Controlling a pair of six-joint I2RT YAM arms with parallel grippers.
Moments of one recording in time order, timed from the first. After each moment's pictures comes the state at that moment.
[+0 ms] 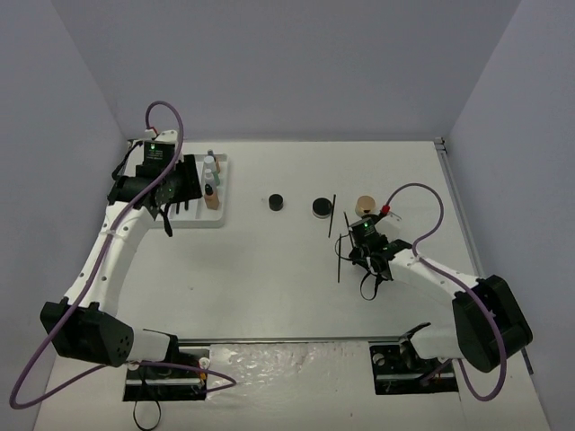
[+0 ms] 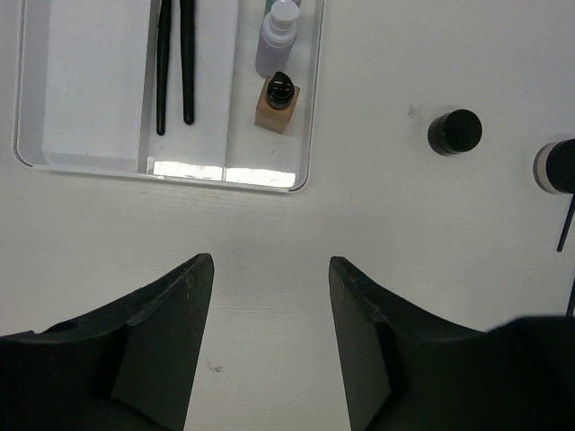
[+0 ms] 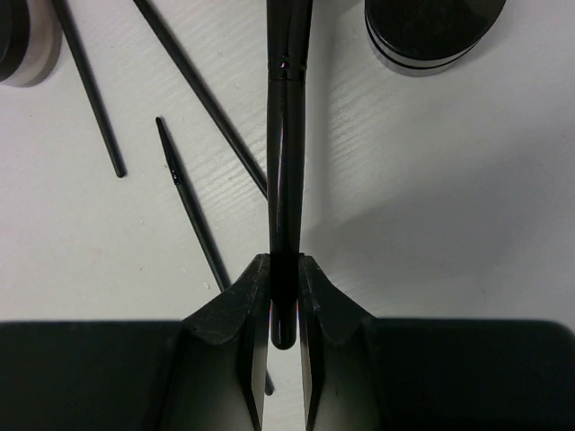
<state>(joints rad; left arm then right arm) -0.18 1.34 1.42 -0.81 -0.10 -0.29 0.49 1.32 0.60 -0.28 0.39 0.96</state>
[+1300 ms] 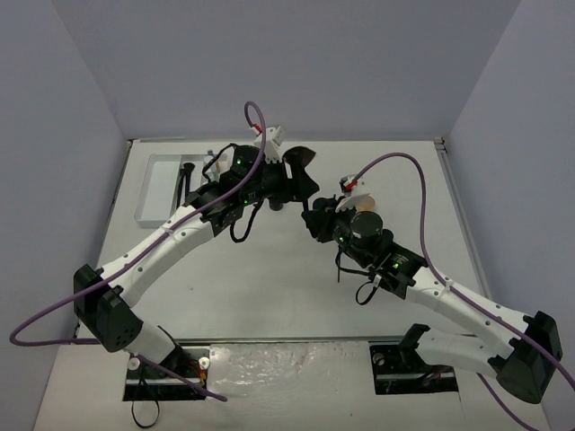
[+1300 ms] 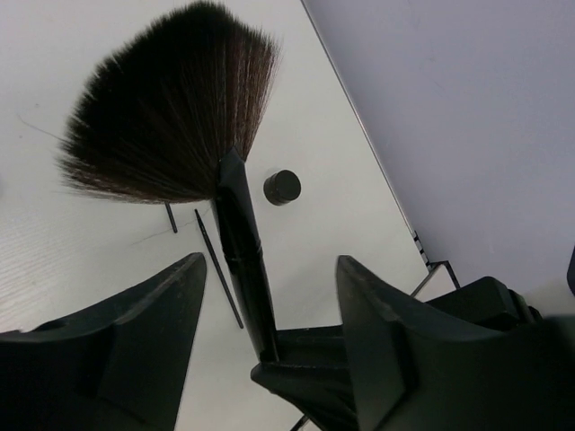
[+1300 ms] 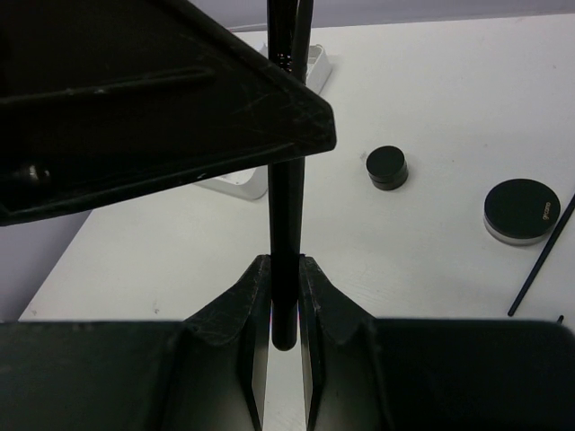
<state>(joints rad) -0.72 1.49 1.46 -0.32 0.16 -0.62 0.81 1.04 0.76 0.11 0.23 0.47</state>
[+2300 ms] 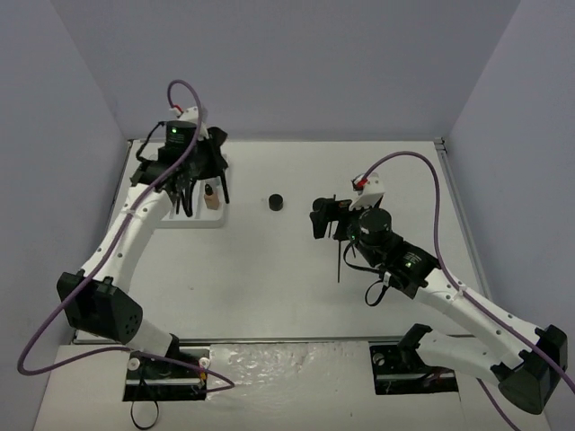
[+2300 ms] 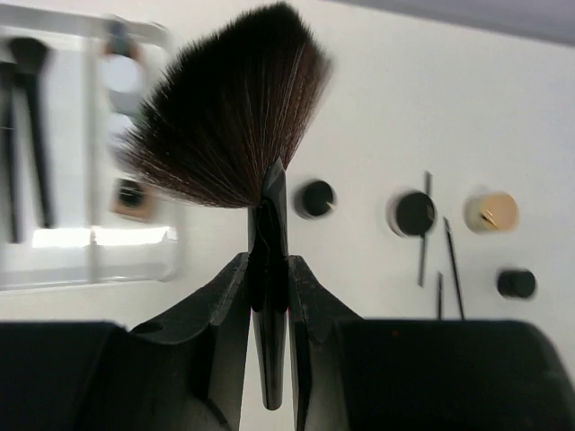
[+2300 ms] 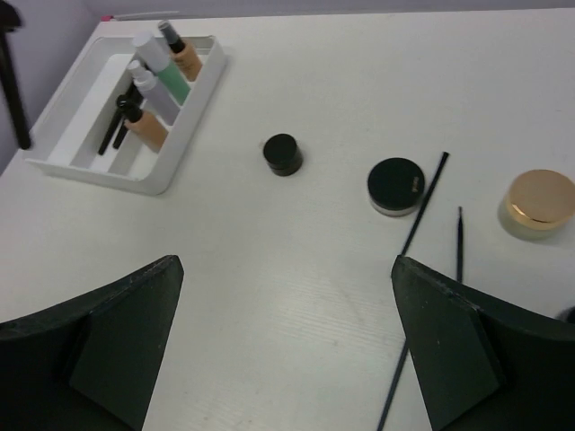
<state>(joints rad) -0.31 1.49 1.54 -0.59 0.05 -0.43 0.76 0.99 0.80 -0.08 0.33 0.39</state>
